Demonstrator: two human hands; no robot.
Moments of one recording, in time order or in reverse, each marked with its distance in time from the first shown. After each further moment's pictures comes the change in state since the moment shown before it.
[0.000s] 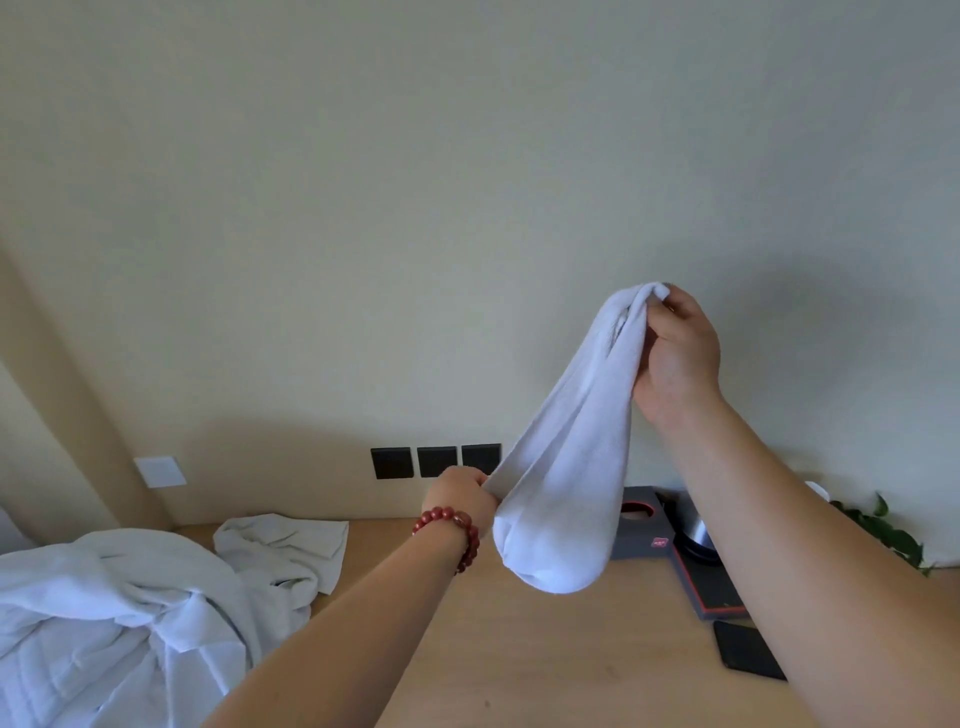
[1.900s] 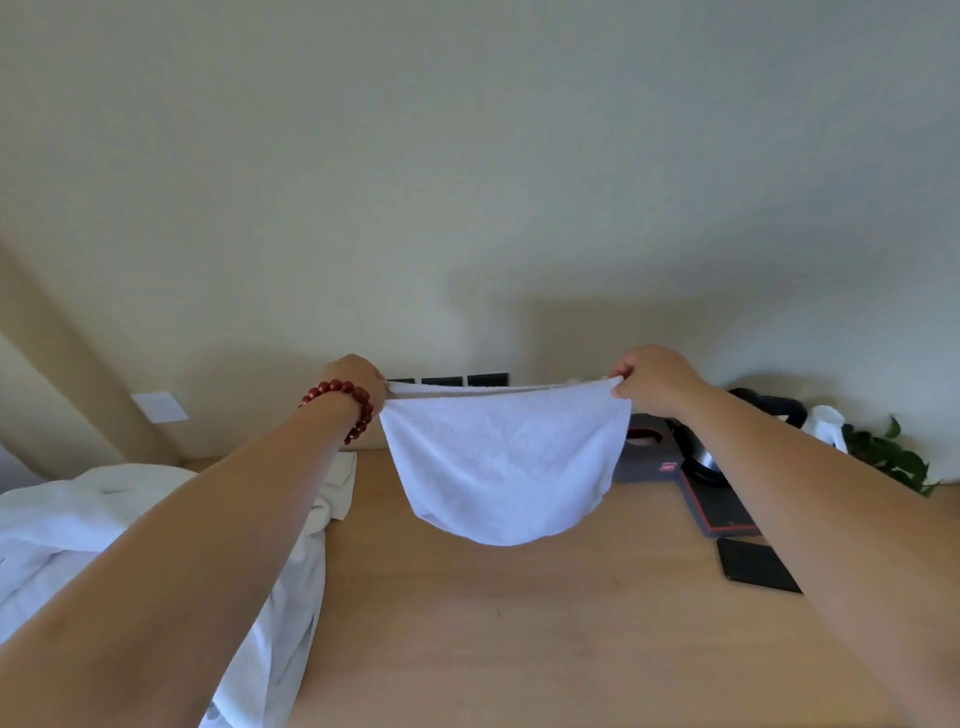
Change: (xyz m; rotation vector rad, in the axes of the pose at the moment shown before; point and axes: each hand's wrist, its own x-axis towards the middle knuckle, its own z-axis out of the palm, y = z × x) left_hand 0.103 -0.079 -0.101 0.329 0.117 -0.102; right_hand 0.016 0.094 -0.090 -1.698 -0.488 0.231
